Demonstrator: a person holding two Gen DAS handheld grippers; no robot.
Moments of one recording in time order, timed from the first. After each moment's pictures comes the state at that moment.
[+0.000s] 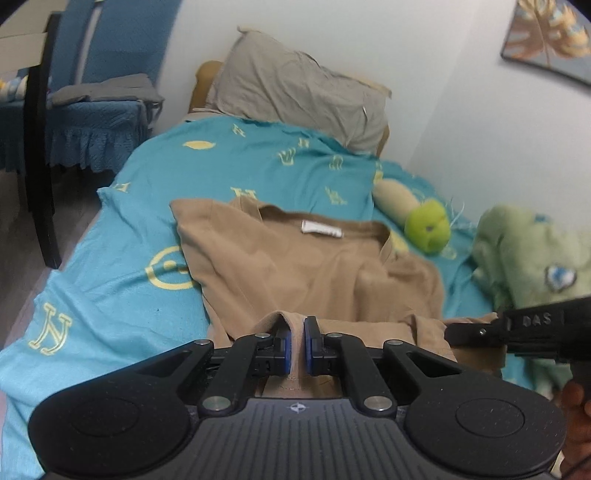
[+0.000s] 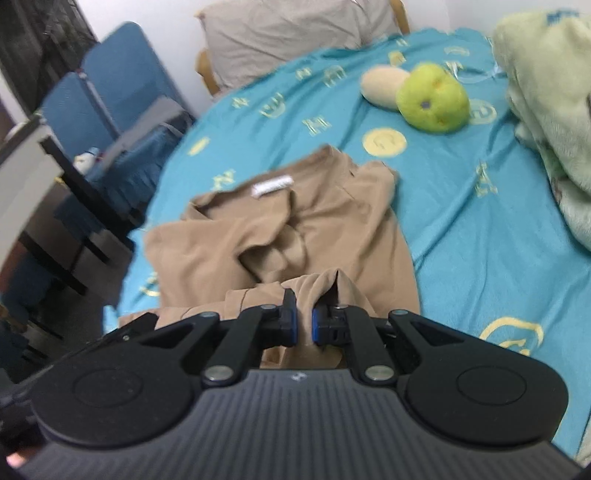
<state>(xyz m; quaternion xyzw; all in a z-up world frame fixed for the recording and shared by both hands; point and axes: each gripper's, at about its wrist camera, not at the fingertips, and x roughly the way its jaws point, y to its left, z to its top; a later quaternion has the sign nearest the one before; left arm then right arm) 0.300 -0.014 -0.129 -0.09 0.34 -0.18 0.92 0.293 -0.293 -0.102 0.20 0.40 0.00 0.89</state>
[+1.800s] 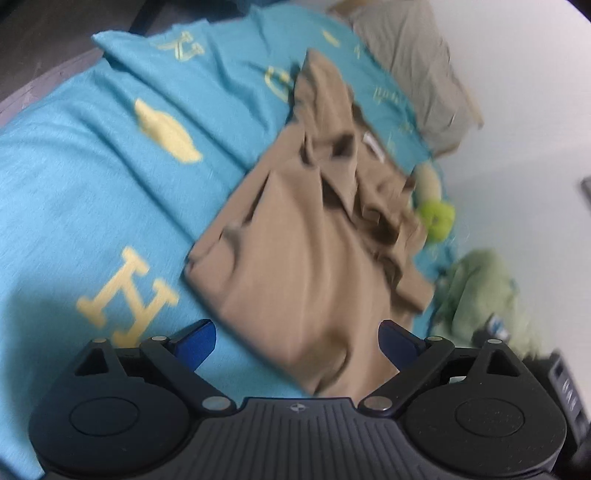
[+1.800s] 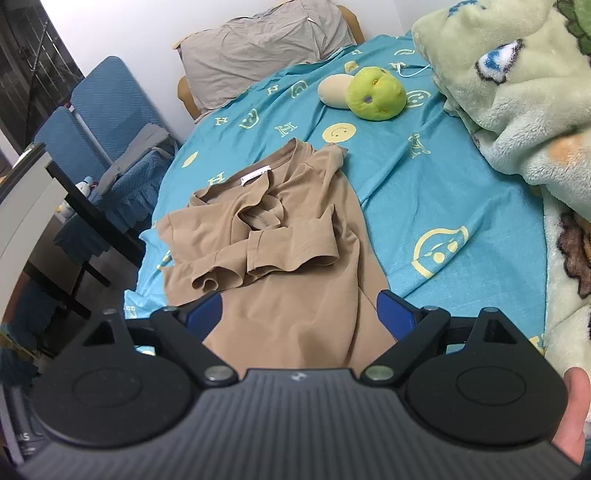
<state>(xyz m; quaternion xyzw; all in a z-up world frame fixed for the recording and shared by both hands) 0.180 0.043 -0.161 -0.40 0.47 -0.11 0.78 0.164 -0.286 -0.068 0.24 0.36 -0.04 0.90</state>
